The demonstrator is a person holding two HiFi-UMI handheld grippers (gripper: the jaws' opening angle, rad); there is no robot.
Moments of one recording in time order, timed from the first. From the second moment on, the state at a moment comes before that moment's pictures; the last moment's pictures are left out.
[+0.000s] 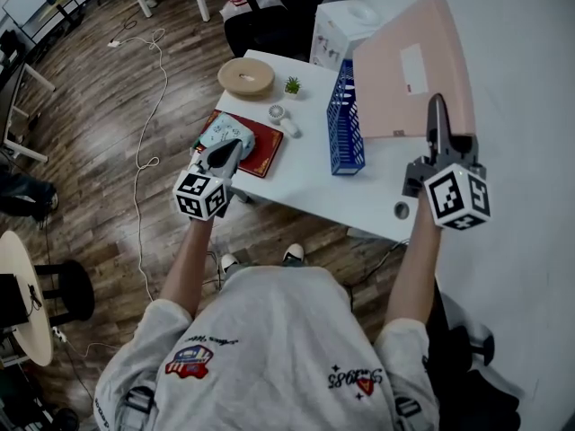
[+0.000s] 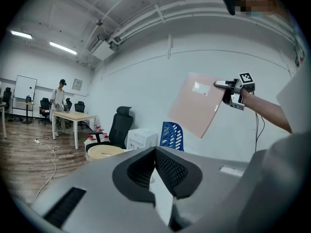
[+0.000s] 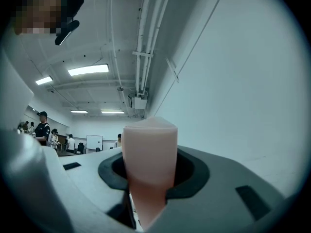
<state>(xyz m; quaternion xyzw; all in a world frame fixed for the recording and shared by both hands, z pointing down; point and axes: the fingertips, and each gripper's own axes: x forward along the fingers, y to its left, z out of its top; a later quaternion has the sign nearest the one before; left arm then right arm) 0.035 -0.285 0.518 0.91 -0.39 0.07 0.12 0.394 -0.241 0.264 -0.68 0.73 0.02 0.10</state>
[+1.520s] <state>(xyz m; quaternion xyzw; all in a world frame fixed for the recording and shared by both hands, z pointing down) -0.005 -0.265 0.541 0.88 -0.44 0.08 0.14 0.373 -0.289 0.414 -0.68 0.73 -0.01 0.02</state>
